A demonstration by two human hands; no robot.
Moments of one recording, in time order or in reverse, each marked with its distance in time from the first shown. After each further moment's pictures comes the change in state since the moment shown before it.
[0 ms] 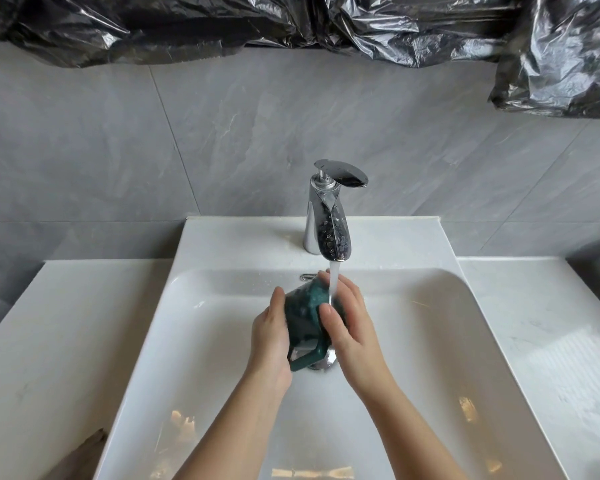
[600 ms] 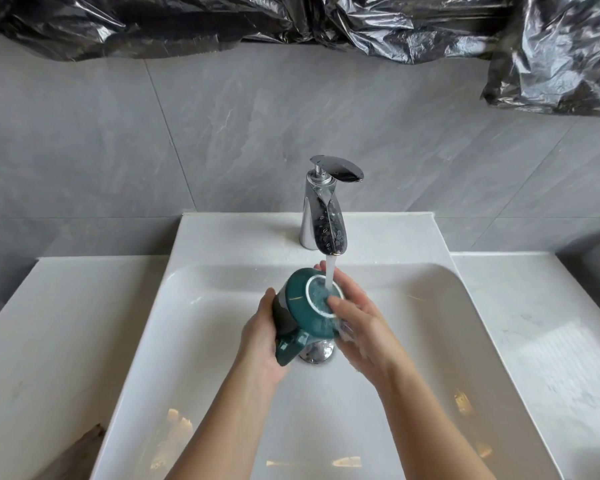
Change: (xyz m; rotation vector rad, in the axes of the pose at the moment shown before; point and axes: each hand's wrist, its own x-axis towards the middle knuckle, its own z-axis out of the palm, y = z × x) left_hand -0.008 0.007 -0.007 -0.194 -0.087 -0.188; right_hand 0.010 -0.010 -0.018 0.653 -0.128 0.464
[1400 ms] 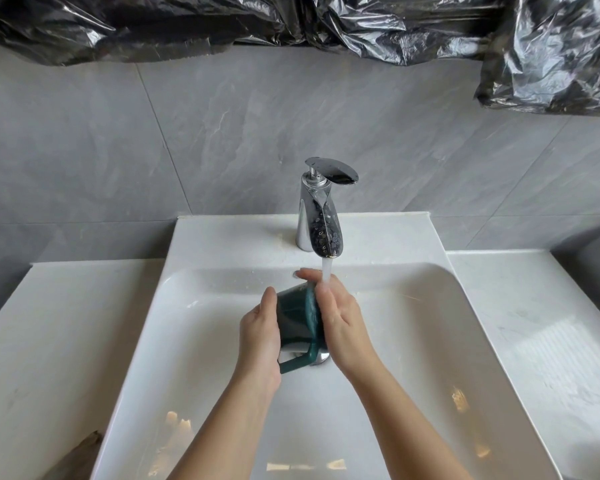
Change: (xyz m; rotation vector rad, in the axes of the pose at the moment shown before) left_hand -0.010 0.000 0.003 0.268 0.126 0.220; right_hand 0.008 0.013 0.019 -0.738 0.181 -0.385
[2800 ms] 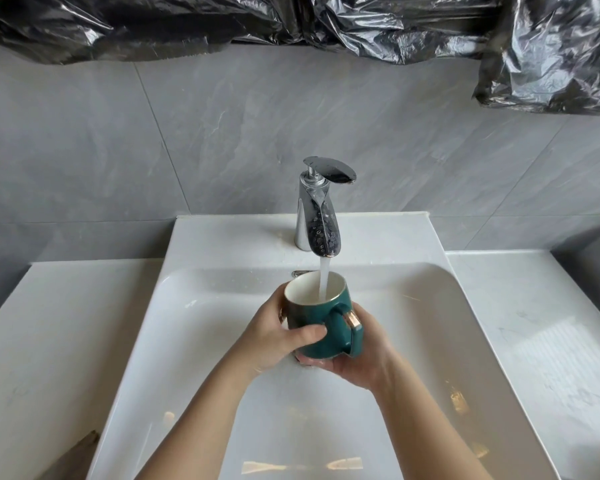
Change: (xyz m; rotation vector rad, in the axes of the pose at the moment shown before) left_hand 0.034 -0.014 -0.020 0.332 -0.671 0.476; right_hand -0.004 0.006 -0.027 0.829 -0.066 0.914
